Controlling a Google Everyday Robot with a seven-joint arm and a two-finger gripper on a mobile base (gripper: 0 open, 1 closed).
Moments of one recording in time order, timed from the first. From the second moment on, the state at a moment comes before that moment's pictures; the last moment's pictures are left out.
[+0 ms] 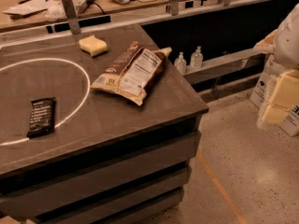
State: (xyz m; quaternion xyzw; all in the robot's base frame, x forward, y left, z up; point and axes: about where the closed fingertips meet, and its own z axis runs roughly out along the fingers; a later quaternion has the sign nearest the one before) arm 0.438 -0.216 0.978 -0.60 0.78 -0.04 0.16
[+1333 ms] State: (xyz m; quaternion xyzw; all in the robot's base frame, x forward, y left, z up) arm 0.509 -0.148 0.990 -0.56 0.75 0.07 0.35
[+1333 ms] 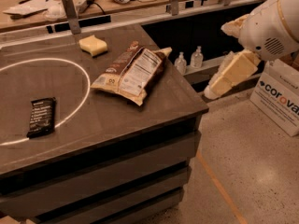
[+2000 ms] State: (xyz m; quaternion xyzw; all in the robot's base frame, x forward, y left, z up) arm 0.601 -0.067 0.995 -0.51 0.73 0.11 0.44
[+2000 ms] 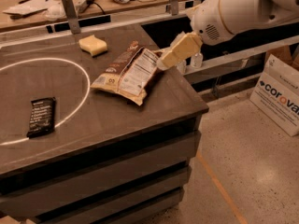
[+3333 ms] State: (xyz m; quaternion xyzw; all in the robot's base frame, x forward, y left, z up) arm 0.695 0.021 0.964 -0.51 0.70 0.14 0.48
